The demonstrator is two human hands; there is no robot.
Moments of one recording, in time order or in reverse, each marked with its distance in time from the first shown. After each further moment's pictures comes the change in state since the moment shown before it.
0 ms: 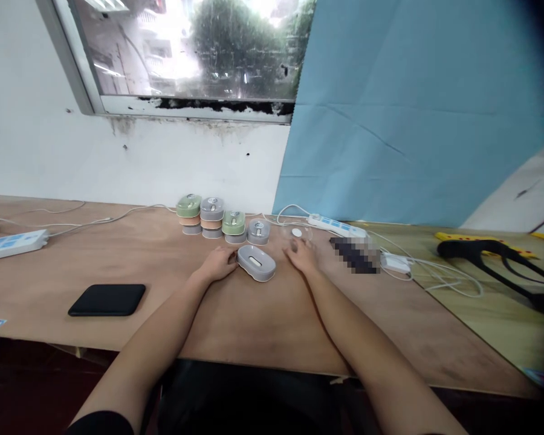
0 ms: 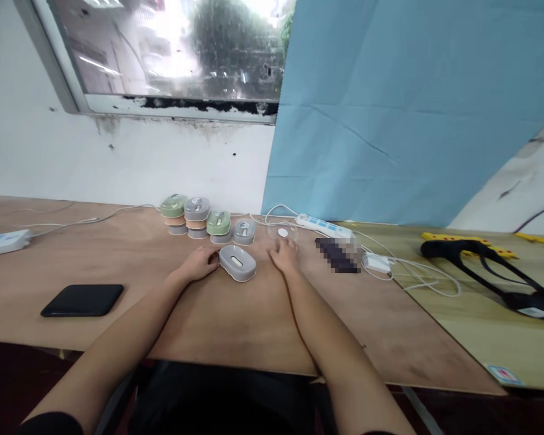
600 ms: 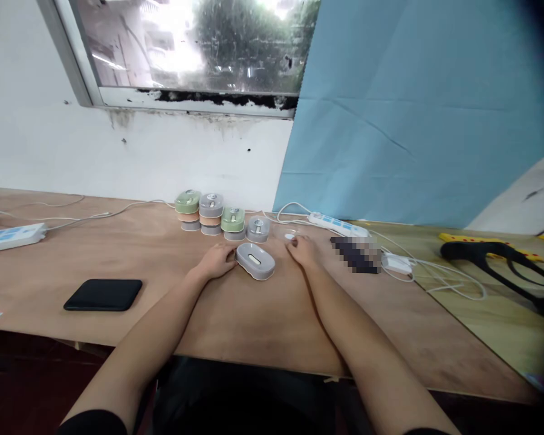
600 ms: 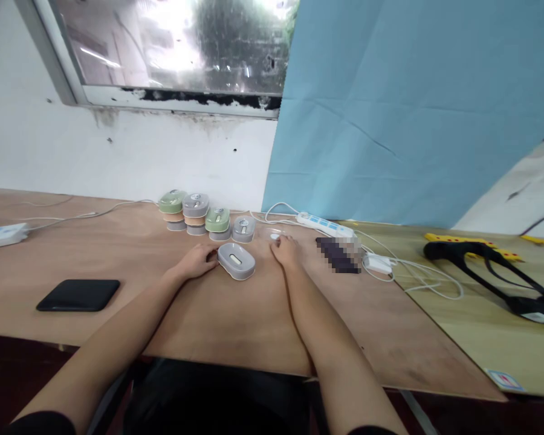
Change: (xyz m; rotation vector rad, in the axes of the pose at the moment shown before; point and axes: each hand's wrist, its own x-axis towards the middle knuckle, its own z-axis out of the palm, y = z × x) left_hand -0.001 0.000 0.001 0.006 -0.012 -0.004; right_hand 0.023 0.010 0.006 -0.086 -0.013 -0.036
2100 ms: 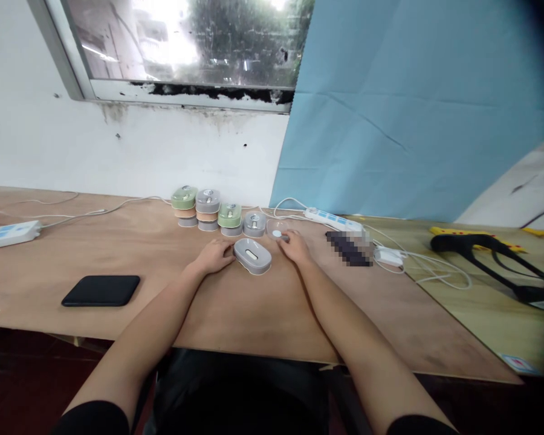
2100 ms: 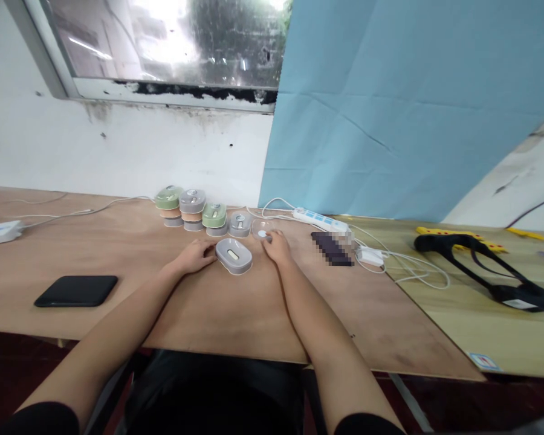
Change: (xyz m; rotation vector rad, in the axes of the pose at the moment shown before) left_hand -0.001 0.000 -0.001 -0.009 0.004 0.025; right_hand -0.012 -0.014 0.002 0.209 0.000 -0.146
